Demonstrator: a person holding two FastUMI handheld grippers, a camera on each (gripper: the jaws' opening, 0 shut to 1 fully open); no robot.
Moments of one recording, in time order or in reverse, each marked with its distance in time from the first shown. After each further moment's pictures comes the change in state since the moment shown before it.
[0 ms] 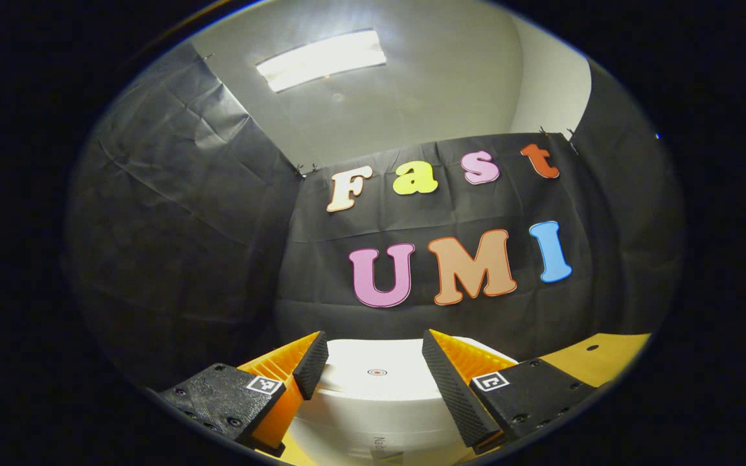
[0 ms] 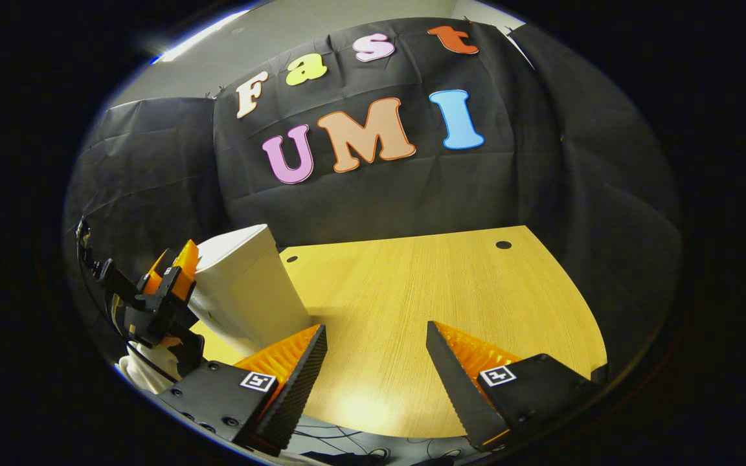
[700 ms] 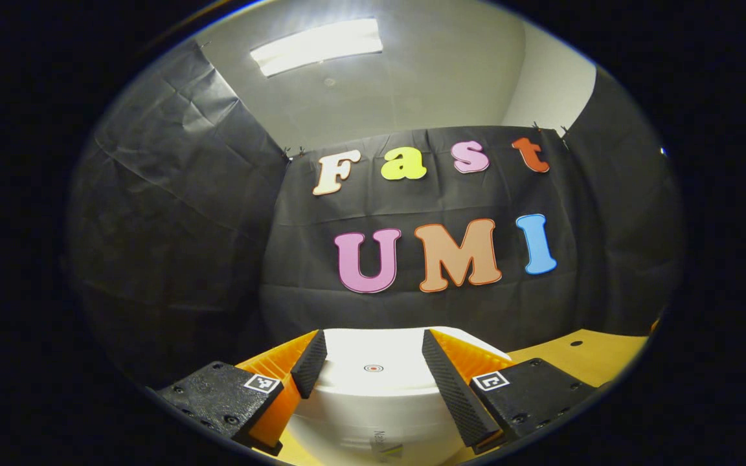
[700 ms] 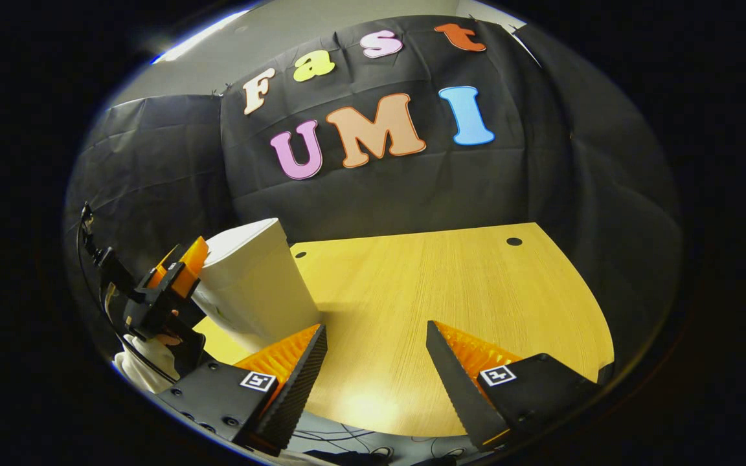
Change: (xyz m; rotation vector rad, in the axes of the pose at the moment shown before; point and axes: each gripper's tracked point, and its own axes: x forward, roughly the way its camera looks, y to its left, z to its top) left arm -0.001 -0.008 0.000 0.018 0.056 -0.096; right arm 0.003 0.019 0.000 -0.010 0.005 0.035
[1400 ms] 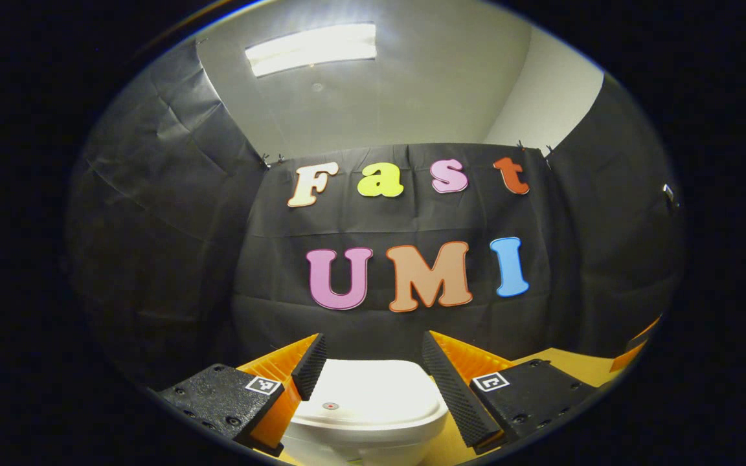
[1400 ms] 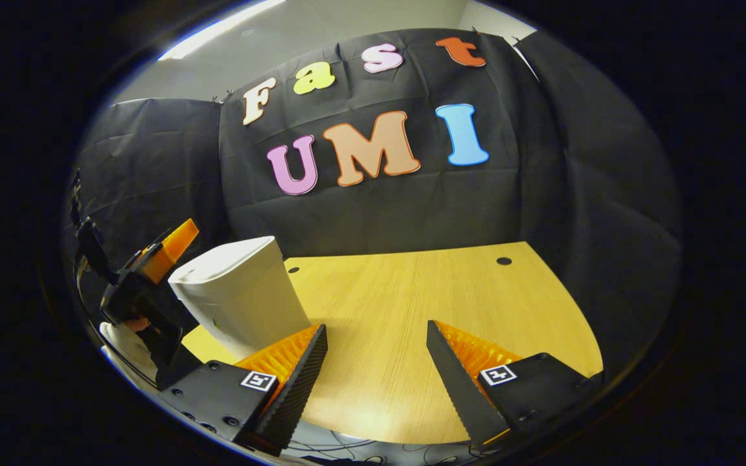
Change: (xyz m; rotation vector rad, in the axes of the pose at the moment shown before) left arm 0.004 -0.054 0.064 -0.123 -0.004 -0.140; right arm -0.014 -0.008 0.032 -0.035 -0.128 -0.074
